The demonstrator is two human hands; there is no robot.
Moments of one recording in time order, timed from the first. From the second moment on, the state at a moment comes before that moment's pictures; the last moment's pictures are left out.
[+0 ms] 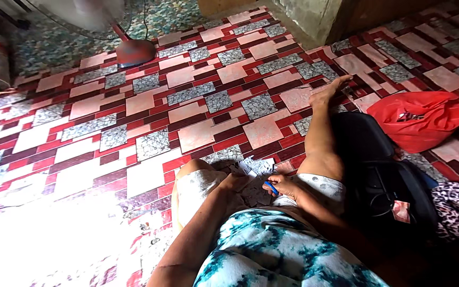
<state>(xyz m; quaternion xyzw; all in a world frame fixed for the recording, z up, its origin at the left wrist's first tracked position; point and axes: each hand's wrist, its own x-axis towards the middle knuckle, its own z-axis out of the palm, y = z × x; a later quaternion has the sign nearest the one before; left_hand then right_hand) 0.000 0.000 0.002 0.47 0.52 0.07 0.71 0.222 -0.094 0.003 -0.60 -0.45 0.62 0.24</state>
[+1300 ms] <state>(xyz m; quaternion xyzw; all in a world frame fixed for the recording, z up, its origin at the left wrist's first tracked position) 0.000 0.000 0.003 0.47 0.51 0.07 0.71 0.222 -0.098 0.003 -0.59 -0.45 0.62 0.27</state>
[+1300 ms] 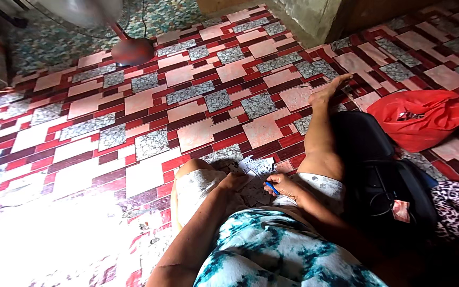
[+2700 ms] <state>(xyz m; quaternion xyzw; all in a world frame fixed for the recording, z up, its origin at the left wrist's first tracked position) -0.001 0.002 -0.006 0.49 0.50 0.07 0.71 0.222 -0.098 0.001 -0.58 -0.45 0.63 0.27</state>
